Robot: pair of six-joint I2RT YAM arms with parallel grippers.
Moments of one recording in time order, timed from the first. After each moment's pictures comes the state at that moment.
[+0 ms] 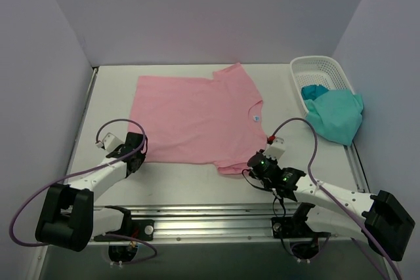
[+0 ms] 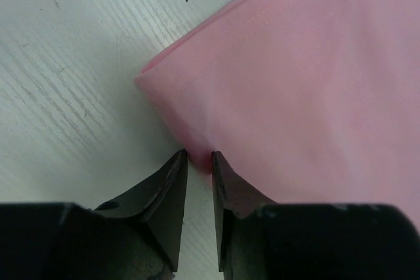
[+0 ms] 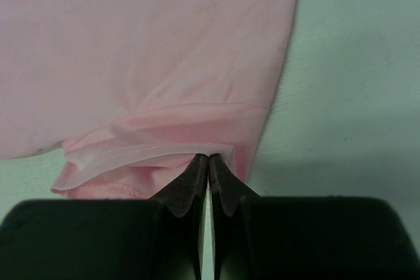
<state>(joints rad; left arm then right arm) -0.26 1.24 0.50 -0.33 -0.53 -1.19 0.87 0.99 0.38 -0.26 0.58 1.00</state>
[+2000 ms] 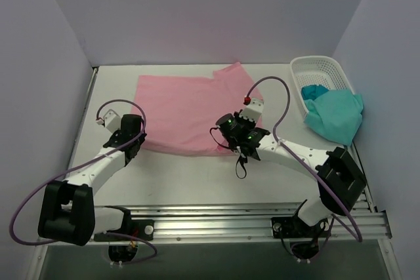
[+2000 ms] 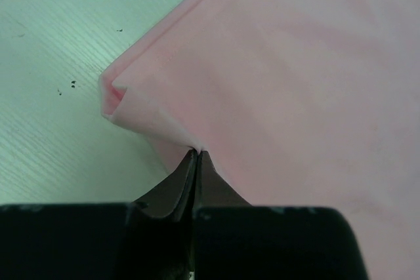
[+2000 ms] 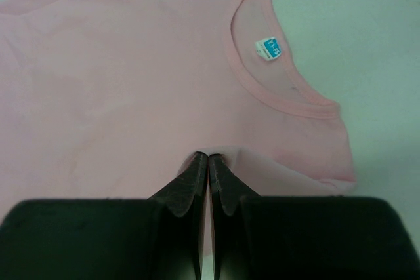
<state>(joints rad) -0.23 1.26 0.66 -0.17 -0.49 -0.98 0.82 1.51 0.97 -0.28 0.89 0.91</state>
